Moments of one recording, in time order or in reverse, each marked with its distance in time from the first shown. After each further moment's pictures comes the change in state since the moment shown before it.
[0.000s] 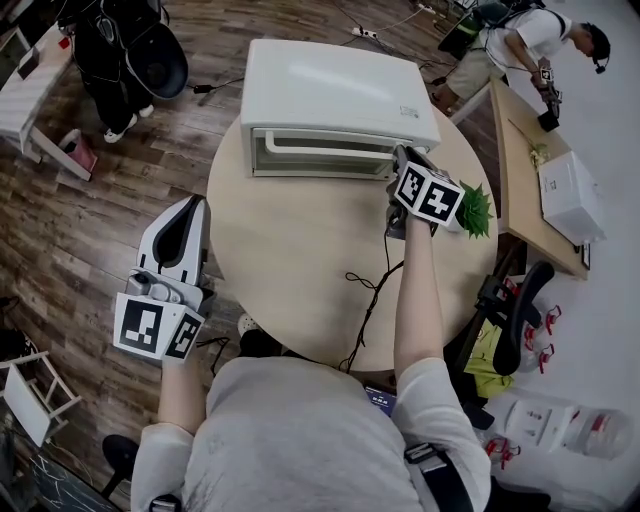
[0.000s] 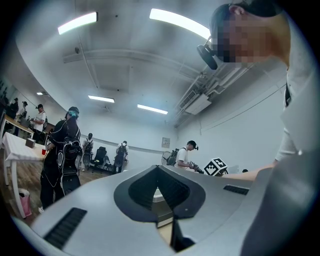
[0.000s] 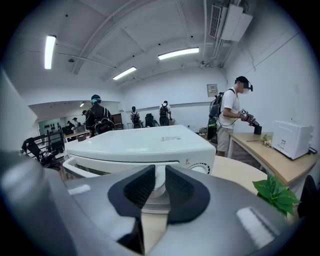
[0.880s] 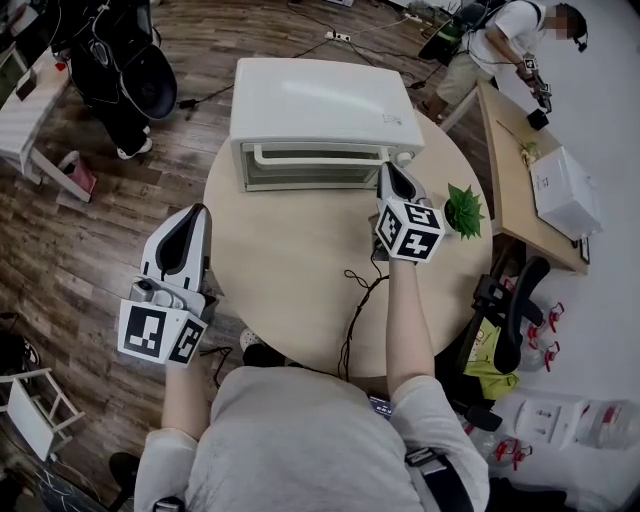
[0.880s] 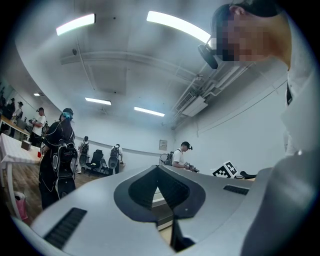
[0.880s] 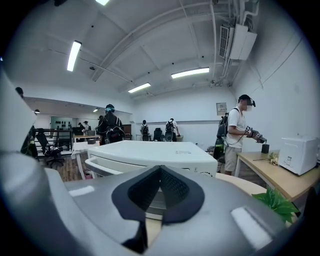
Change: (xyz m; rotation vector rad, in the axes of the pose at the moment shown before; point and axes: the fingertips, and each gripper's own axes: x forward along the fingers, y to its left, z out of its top) left arm 0.005 -0.017 0.013 0.015 -0.028 -0.031; right arm -0.049 0.035 0.006 -0.117 -0.202 0.094
